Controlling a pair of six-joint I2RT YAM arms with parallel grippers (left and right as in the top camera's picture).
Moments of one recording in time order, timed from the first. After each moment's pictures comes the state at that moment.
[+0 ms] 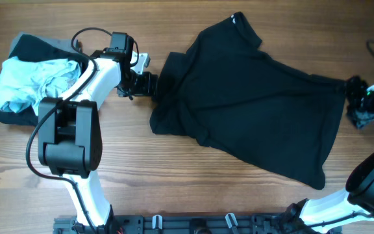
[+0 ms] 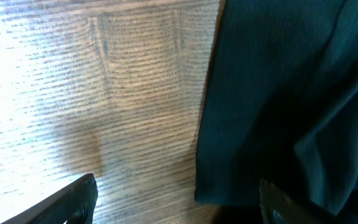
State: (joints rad) left arm -0.14 2.05 1.42 -0.76 0.28 -0.05; right arm -0.61 1.77 1.23 -0.77 -0.30 0.41
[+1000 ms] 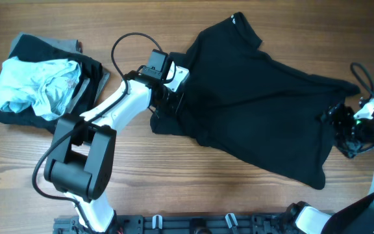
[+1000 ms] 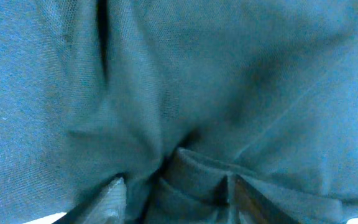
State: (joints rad) left arm -0.40 1.90 1.22 -0.56 0.28 0.05; right arm -0.61 1.40 1.02 -1.04 -0.36 0.26
